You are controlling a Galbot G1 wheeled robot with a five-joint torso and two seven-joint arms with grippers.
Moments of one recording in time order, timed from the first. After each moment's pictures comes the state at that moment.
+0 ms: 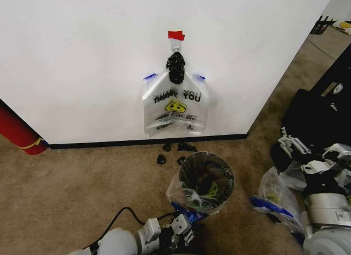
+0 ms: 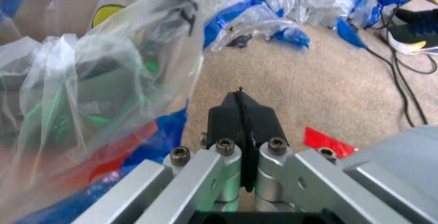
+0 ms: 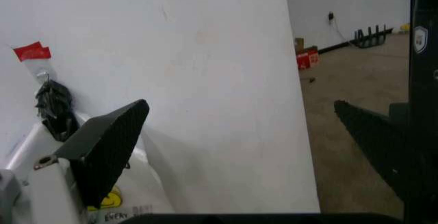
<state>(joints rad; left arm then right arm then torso) 1.04 -0.77 0.38 -2.03 -0.46 0.24 0.24 -1.64 1.33 0.79 2.50 0.62 -0.09 0.16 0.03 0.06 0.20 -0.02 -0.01</state>
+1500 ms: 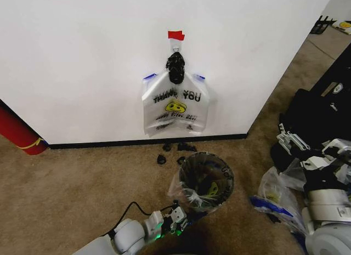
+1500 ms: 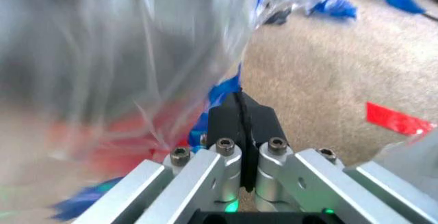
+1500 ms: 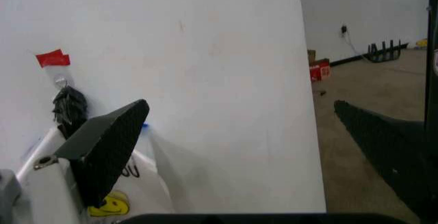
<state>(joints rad) 1.09 -0.84 0.28 -1.87 -0.28 0.12 0.33 -1.62 1.28 0.80 2.50 0.63 -0.06 0.15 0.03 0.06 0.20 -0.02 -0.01</state>
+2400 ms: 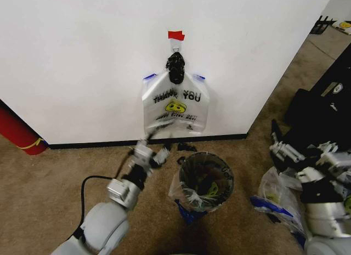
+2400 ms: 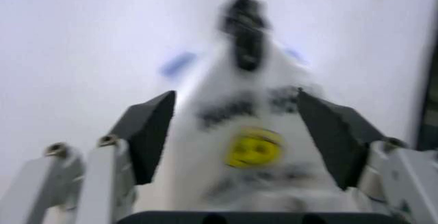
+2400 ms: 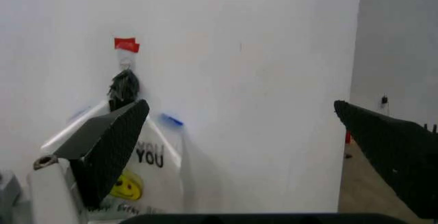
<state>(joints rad) 1.29 -1.15 -0.27 -2.16 -0.14 -0.14 -0.19 -1.74 1.39 0.80 2.39 0.37 0.29 -0.20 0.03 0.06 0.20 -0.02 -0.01</state>
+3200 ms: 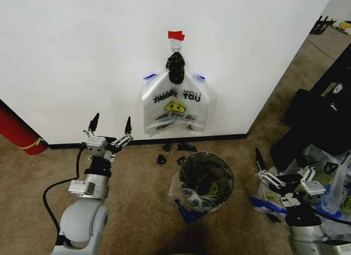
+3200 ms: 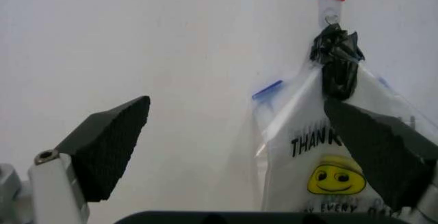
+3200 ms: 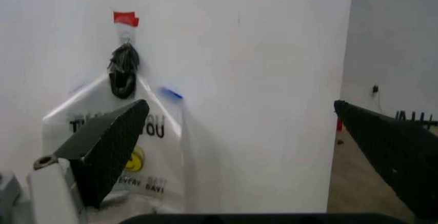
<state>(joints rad) 1.37 -1.38 -0.55 -2.20 -0.10 -0.15 0.01 -1.75 1.61 0.83 2.30 0.28 0.36 -0.39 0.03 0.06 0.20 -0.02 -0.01</state>
